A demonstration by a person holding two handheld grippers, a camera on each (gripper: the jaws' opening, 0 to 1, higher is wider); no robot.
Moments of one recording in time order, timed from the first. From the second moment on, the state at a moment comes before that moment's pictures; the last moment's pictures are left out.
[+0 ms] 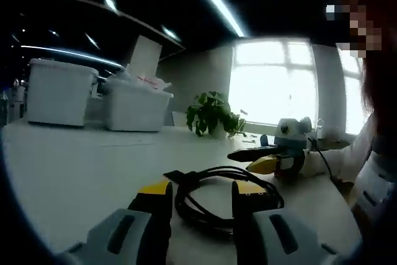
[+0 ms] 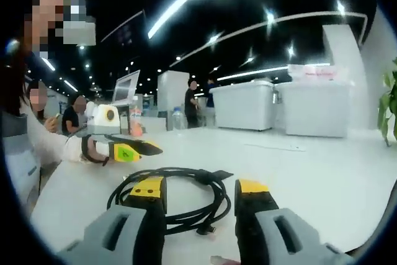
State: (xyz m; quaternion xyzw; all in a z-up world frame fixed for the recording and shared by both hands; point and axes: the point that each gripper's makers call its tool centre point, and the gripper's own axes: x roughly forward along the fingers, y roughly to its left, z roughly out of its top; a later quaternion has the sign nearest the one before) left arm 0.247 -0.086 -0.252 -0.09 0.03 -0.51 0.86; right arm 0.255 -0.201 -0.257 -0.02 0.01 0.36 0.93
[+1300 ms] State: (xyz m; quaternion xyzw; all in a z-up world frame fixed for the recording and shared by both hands) left arm 0.240 -0.094 -0.266 -0.01 0.03 -0.51 0.86; right arm 0.250 -0.194 -0.262 -0.07 0.01 0.37 0.93
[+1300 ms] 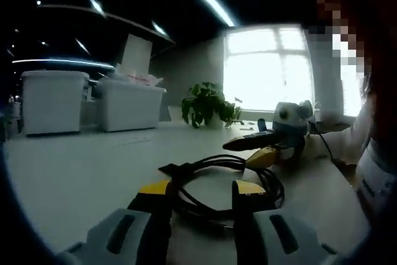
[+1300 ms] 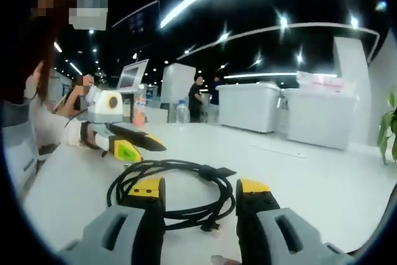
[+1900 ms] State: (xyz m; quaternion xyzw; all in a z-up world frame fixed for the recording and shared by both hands) left arm 0.239 -0.095 -0.269 0.01 0.03 -0.51 0.86; right arm 0.249 -0.195 -0.262 -0.08 0.00 0.37 0.93
